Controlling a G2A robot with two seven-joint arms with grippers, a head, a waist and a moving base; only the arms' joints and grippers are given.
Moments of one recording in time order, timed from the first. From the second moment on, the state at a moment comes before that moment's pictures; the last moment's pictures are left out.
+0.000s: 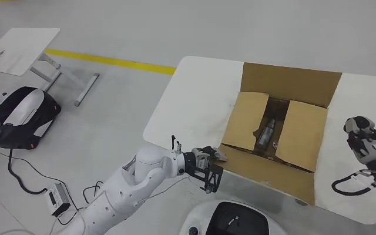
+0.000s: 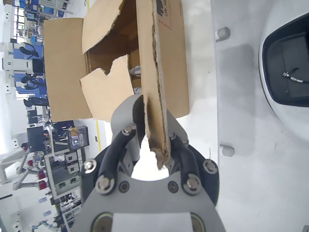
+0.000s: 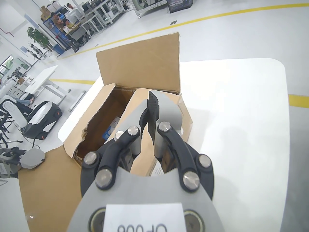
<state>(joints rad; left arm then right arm) 1.29 -0.96 -1.24 -2.01 2.20 -0.74 0.25 -1.29 -1.14 1.65 -2.04 -0.76 -0.06 0.58</state>
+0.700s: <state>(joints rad) 1.16 -1.00 -1.21 -1.98 1.85 -0.72 -0.08 -1.33 -1.12 1.74 -2.07 -0.74 -0.03 0.58</state>
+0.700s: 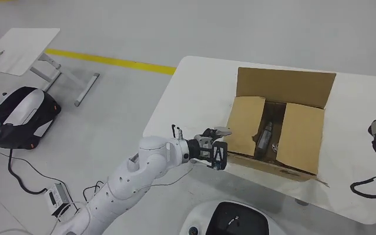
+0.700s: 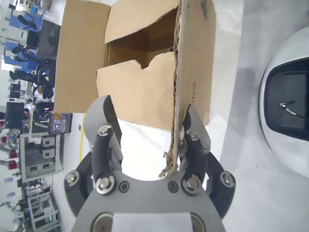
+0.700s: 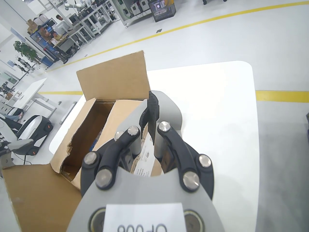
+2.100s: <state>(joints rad) 0.97 -1.07 -1.11 -1.81 1.73 -0.56 -0.37 -1.15 -1.13 1.45 -1.88 -0.66 -0.03 0.70</state>
